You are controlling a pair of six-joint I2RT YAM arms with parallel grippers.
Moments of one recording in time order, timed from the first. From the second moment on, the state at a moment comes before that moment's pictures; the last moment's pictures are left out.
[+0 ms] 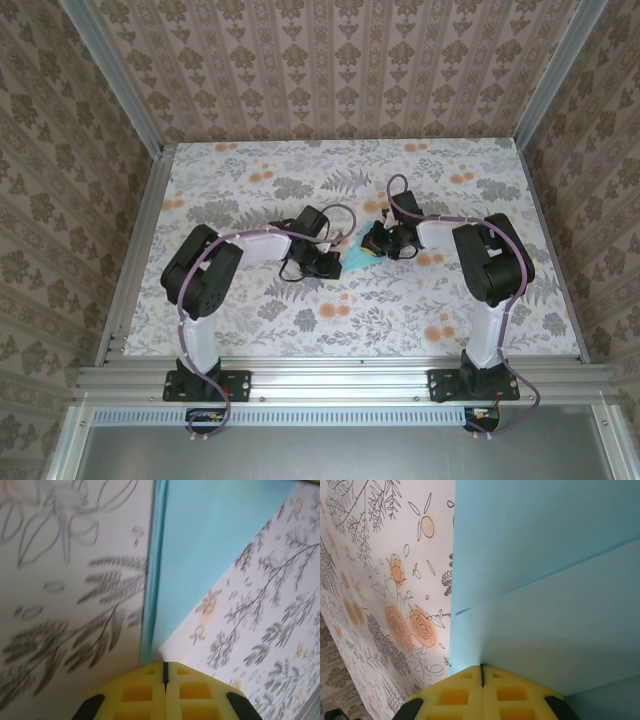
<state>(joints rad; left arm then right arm) -0.70 1.91 1.11 -0.40 0.52 -0.38 0.29 1.94 1.03 -0.15 -0.51 0.81</state>
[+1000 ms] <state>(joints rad) -0.73 1.79 1.23 -0.40 0.19 -0.46 0.28 1.72 0.95 -0.19 -0.25 0.87</state>
